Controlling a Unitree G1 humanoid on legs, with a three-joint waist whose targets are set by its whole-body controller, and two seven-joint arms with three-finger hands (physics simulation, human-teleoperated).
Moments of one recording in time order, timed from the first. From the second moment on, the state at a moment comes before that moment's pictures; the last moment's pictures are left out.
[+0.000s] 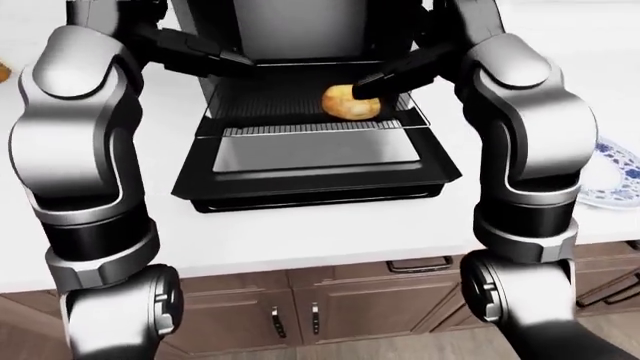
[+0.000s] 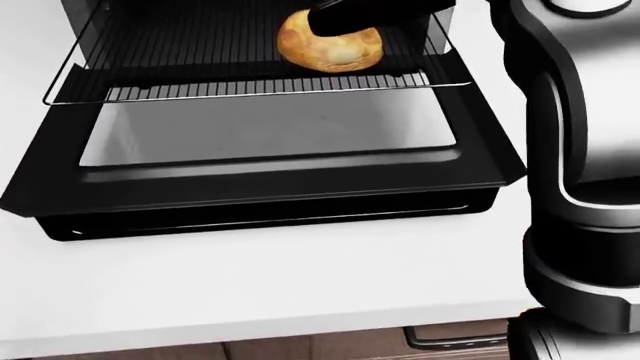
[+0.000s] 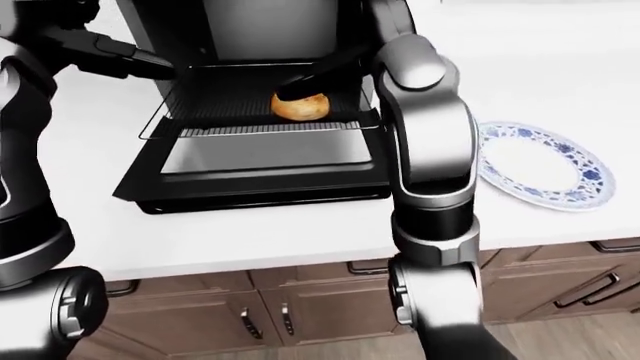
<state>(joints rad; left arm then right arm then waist) -1.06 0.45 0.18 -0.11 0.02 0.81 -0.19 -1.14 -0.24 -0.05 -0.11 -0.10 1.01 0.19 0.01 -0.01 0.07</state>
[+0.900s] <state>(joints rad) -1.04 0.45 0.18 -0.12 0.03 0.80 -0.20 -1.26 -0.17 -0.02 0.36 -0.23 0.91 0.27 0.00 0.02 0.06</state>
